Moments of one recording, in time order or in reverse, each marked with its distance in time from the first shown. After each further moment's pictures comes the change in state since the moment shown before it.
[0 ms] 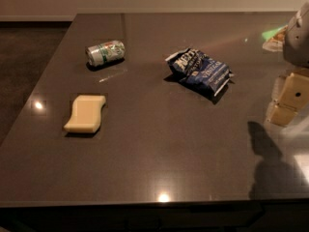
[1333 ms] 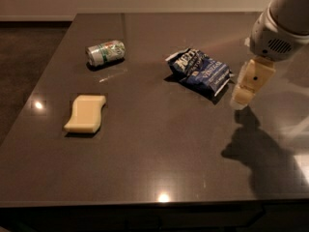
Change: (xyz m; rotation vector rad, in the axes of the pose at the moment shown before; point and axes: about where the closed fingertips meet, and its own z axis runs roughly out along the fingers) arm -0.023 -0.055 0.048 0.016 -0.012 0.130
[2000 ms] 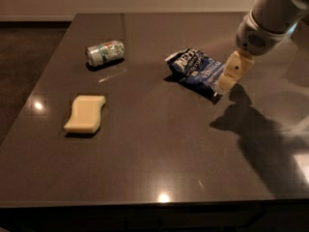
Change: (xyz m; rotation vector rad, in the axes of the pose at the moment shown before) arm -0.016 -0.054 0.045 0.012 -0.026 0.129
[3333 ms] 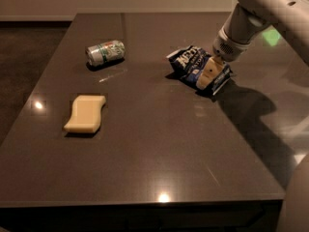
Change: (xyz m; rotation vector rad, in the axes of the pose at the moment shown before) arm -0.028 -0.043 0.096 -0.086 -0.003 0.111
